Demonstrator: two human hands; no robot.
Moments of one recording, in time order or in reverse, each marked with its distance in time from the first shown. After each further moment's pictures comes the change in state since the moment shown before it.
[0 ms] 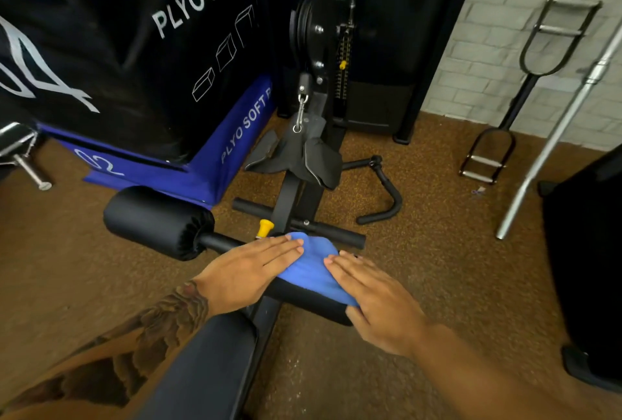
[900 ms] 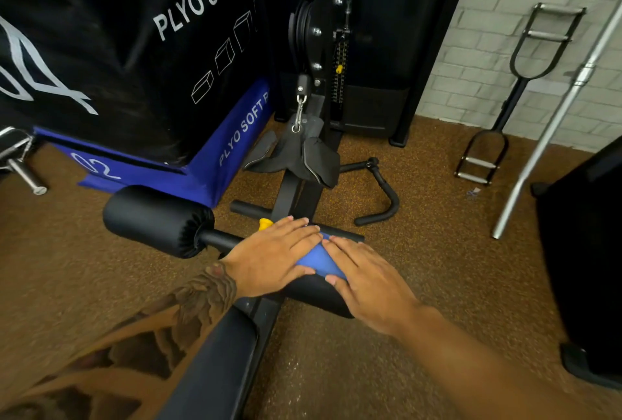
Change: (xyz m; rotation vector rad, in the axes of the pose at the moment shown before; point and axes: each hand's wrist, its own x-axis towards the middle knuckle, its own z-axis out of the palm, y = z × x) left_hand 0.033 0.011 0.000 0.129 -0.105 -0.018; right_hand 0.016 -0.012 0.000 -0.113 0.033 0.129
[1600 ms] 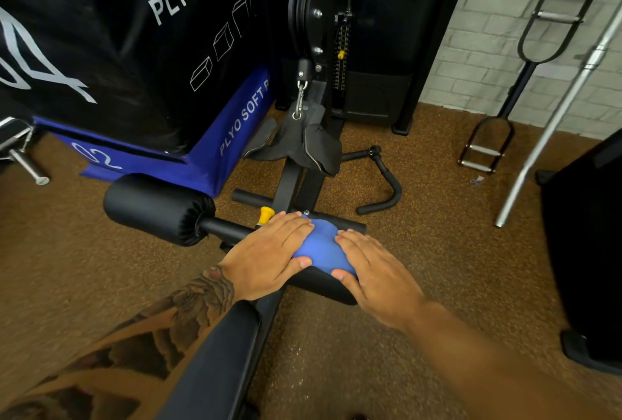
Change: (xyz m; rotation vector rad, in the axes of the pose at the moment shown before) left_hand -0.015 0.014 0.003 -0.218 0.009 -0.165; right_hand -0.011 0.007 0.007 0.075 0.003 0.022
